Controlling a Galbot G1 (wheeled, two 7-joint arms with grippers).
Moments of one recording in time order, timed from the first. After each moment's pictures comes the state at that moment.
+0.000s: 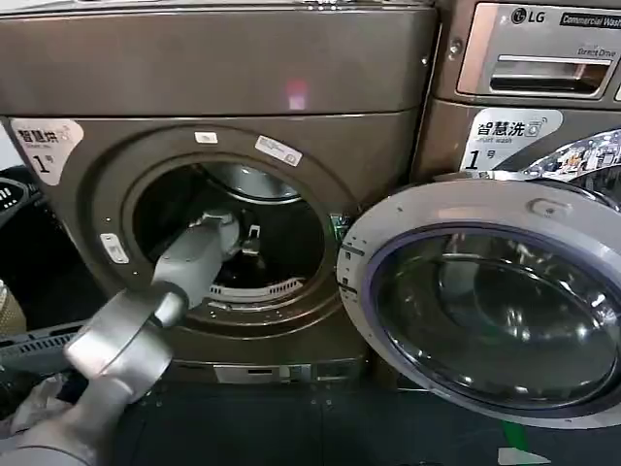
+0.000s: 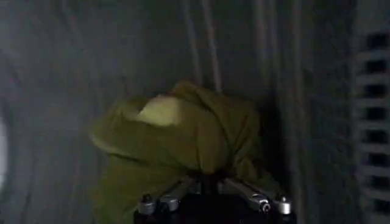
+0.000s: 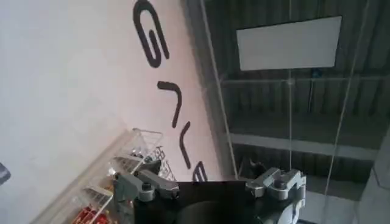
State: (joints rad) left arm -0.18 -1.45 0.36 -0.22 0.75 0.03 0.97; right arm -1.90 0.94 2.54 1.85 0.59 0.06 -0.22
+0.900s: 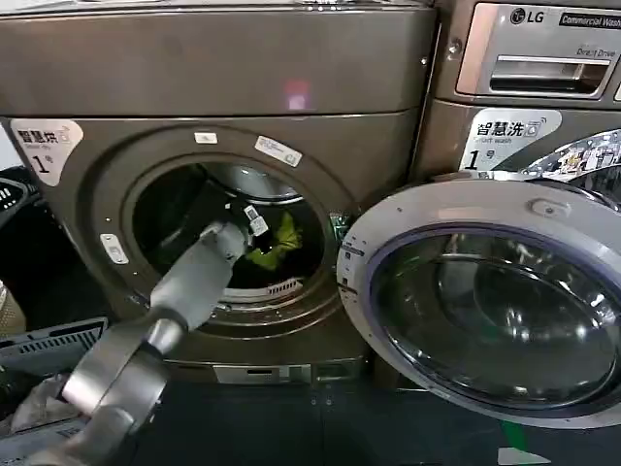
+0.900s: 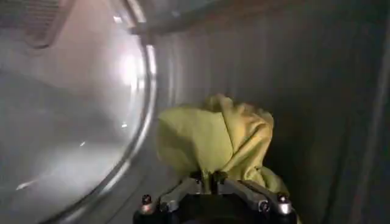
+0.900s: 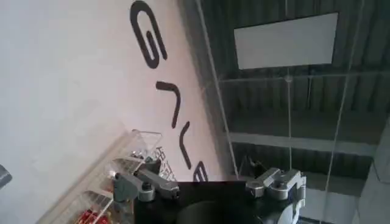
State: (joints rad) left arm -0.02 -1.42 0.09 -0.46 0.27 0.15 0.47; right arm -1.87 0.93 2.52 1.85 0.58 0.06 -0.22
